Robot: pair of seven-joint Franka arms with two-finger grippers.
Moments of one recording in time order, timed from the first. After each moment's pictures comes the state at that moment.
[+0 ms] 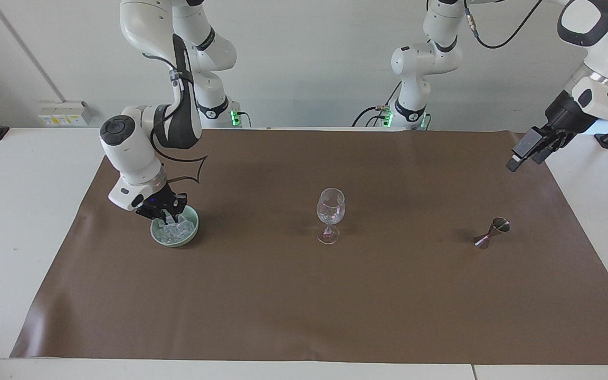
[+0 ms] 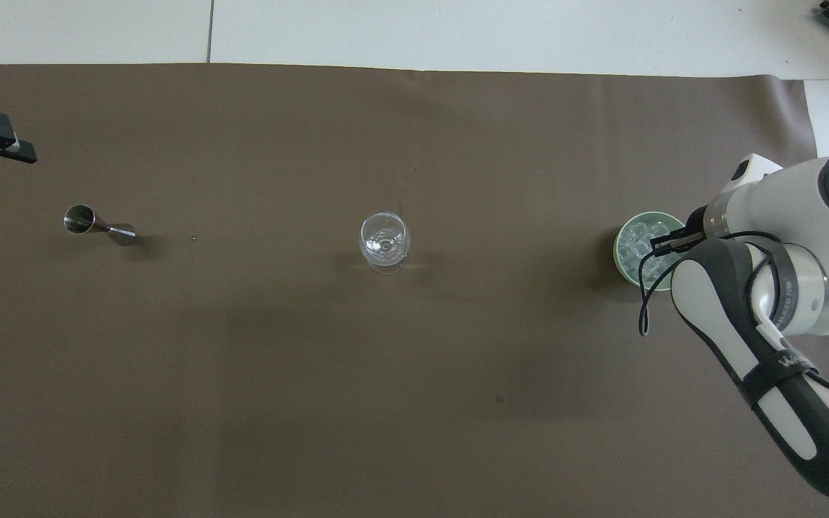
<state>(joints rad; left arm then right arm) 0.08 0.08 -0.06 -1.42 -0.15 1.63 -0.23 0.05 0.16 -0.08 -2.01 0.01 2.22 -0.26</state>
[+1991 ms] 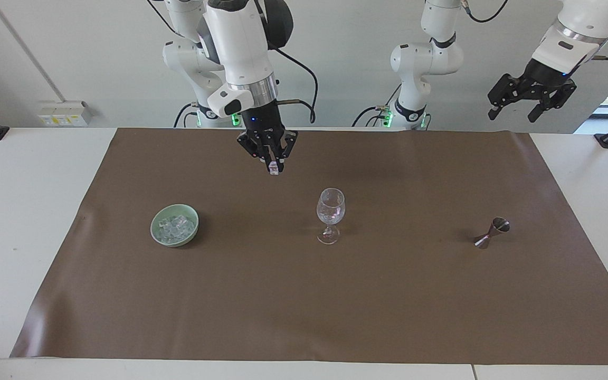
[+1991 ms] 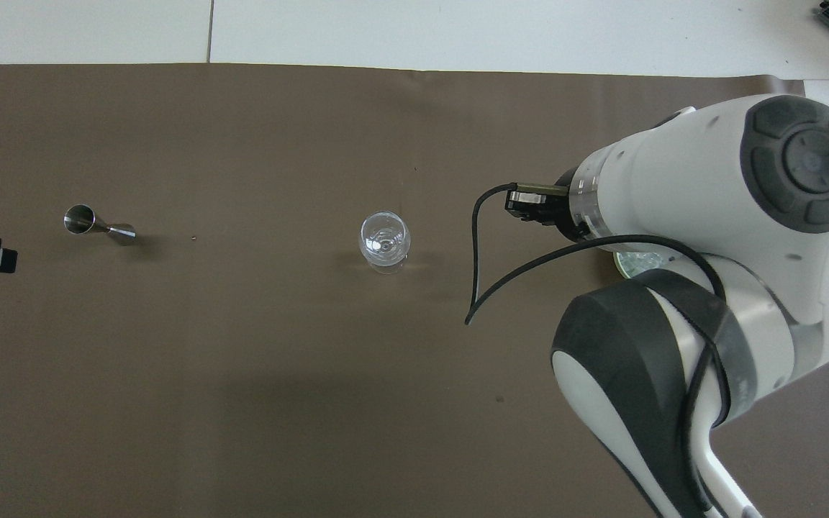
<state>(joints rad) -0.06 -0.09 0.05 -1.53 -0.05 1.41 0.06 0.06 0.09 0.43 -1.64 0.01 2.00 0.73</state>
